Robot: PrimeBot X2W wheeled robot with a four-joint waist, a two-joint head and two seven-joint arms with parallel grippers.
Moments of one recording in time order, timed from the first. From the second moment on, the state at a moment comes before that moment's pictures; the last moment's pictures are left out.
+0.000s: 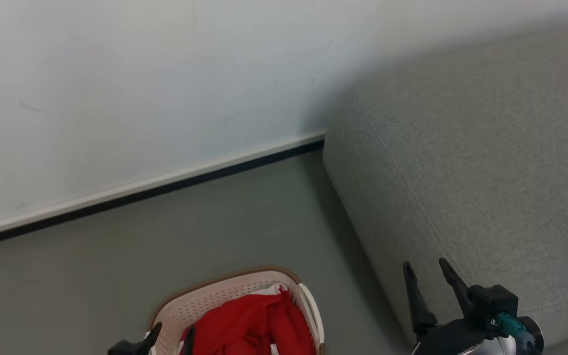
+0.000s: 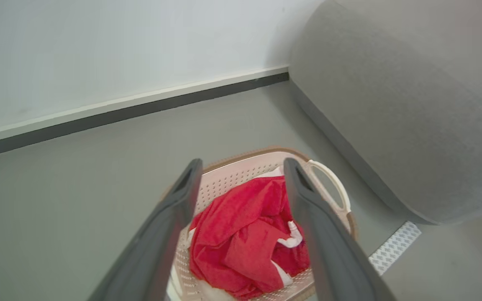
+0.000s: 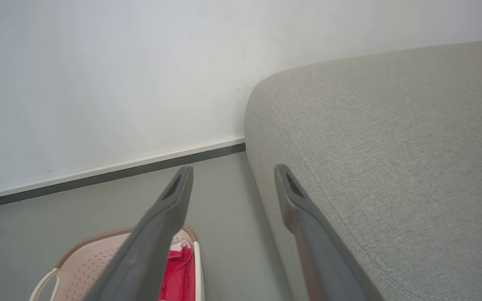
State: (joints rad) left arm -0.16 0.07 -0.17 0.50 -0.15 -0.05 -0.25; right arm -0.06 -0.05 0.17 0.13 0.06 0.13 -0.06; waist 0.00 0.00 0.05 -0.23
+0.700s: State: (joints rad) left arm -0.71 0.19 -0.31 0.92 -0.01 -0.10 -0.12; right arm -0.18 -0.05 0.20 0.12 0.23 0.13 -0.24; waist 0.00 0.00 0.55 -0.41
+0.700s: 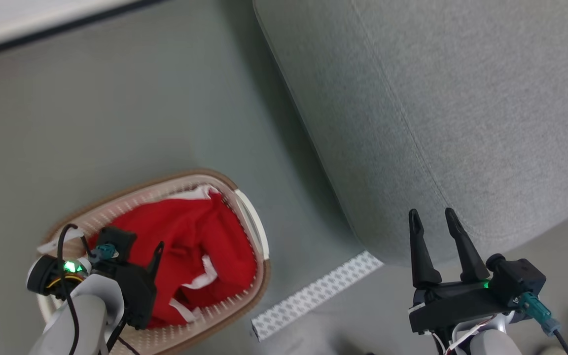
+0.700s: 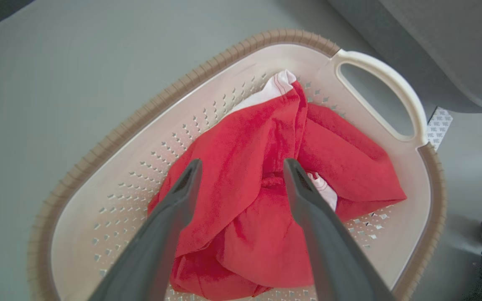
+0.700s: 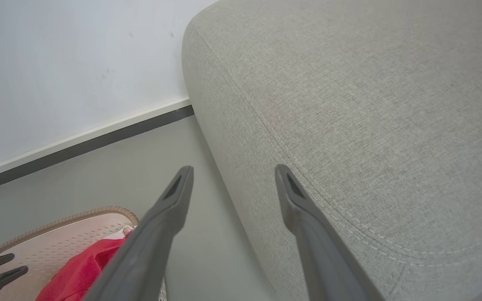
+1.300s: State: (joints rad) left arm -0.88 0.19 -0.36 1.09 0.04 0.05 -0.11; right arm -0.10 -0.05 0.22 0.04 0.28 0.13 -0.26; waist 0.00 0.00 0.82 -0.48
